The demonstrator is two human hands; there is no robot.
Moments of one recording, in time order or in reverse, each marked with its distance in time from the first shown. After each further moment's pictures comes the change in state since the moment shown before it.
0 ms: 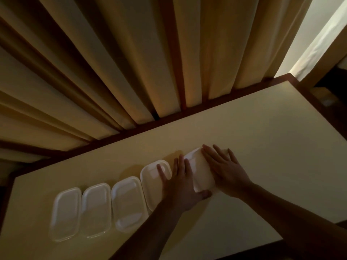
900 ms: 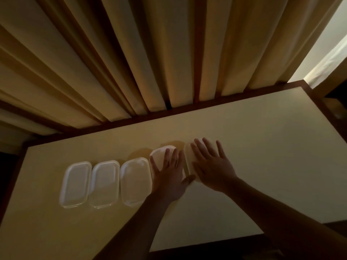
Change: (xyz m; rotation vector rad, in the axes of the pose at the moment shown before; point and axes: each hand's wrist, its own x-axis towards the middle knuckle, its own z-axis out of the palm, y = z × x) left_hand -0.036 -0.046 0.013 -0.047 0.145 -0.039; right_hand 0.012 -0.059 0.016 -0.271 0.068 -0.098
